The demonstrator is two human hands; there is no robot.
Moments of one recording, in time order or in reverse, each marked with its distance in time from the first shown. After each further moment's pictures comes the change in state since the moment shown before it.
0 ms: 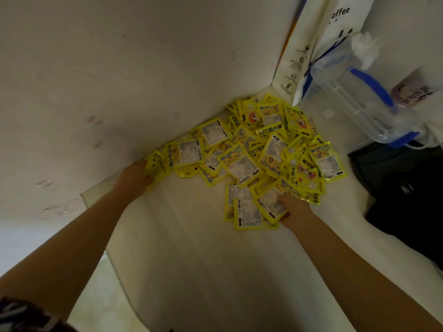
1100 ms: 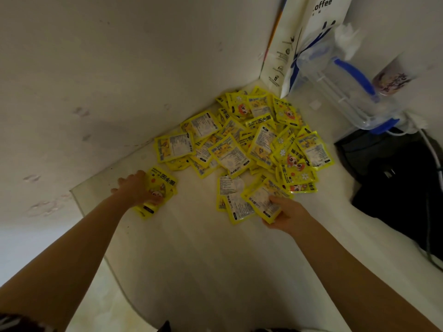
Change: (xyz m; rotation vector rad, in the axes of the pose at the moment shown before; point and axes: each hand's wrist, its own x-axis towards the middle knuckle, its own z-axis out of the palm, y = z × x) left_hand -0.011 -0.007 0.034 0.140 -0.229 -0.167; right_hand -0.019 0.018 -0.031 -0.042 -0.127 0.150
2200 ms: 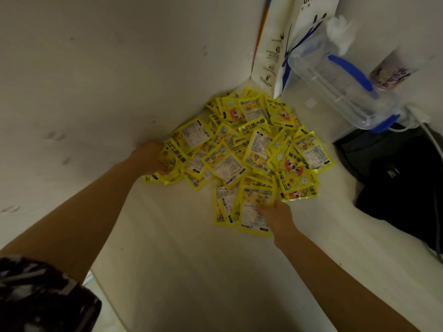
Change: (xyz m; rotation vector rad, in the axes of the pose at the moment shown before) left_hand 0.053 0.086 -0.067 0.001 0.062 0.411; right_hand -0.002 0.008 0.032 -0.374 0.167 -0.421
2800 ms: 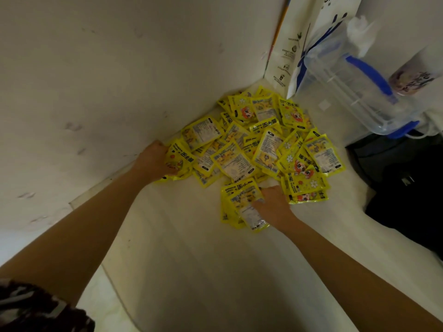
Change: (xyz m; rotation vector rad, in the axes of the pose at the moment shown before) left_hand -0.029 0.003 0.011 -0.001 0.135 -0.029; right_hand 0.016 -0.023 0.014 -0.832 -0.174 -0.331
